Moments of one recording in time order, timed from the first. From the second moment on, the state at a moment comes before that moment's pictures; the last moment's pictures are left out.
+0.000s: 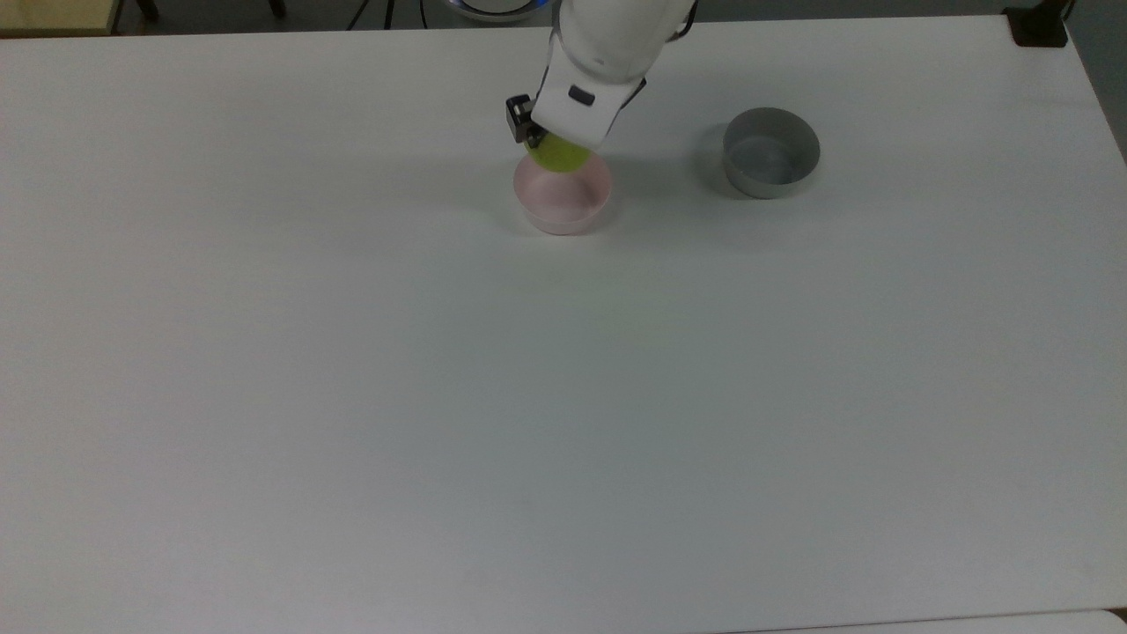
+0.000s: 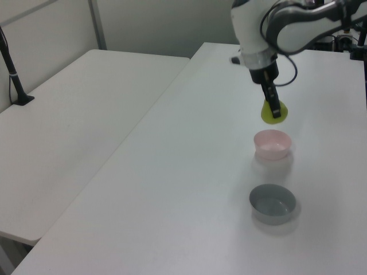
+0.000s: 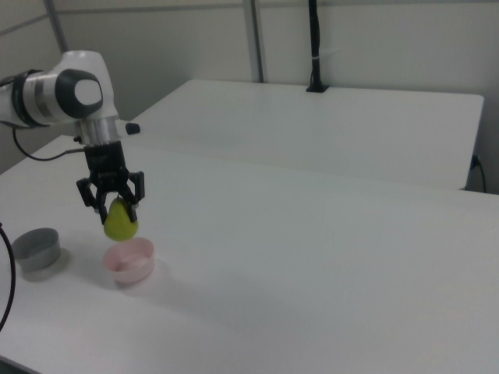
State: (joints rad) arm 0.50 0.19 -0.24 -1.77 -0.09 1.65 -0.18
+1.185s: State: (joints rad) arm 0.52 0.33 -0.25 -1.80 -0.09 1.70 -0.18
